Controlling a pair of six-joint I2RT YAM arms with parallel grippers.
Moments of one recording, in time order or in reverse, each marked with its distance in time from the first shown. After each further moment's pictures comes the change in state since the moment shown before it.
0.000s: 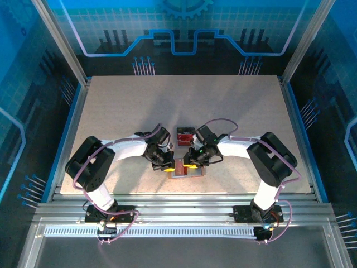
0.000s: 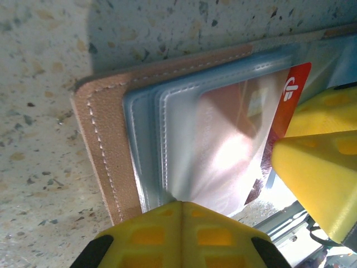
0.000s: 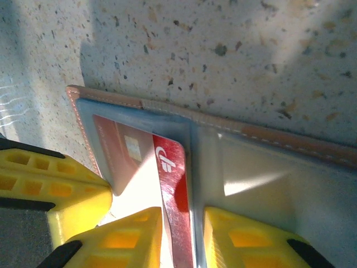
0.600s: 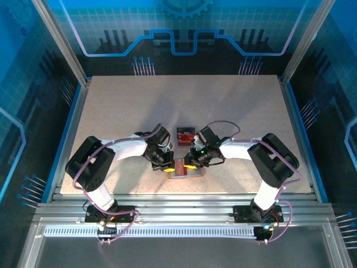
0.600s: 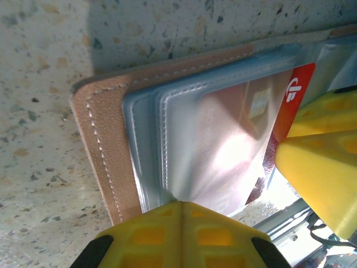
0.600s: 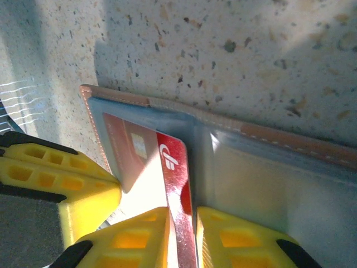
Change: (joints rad) left arm 0.000 0.000 0.000 -0.008 0.000 0.000; right arm -0.013 -0.020 -0.064 0.113 -0.047 0.031
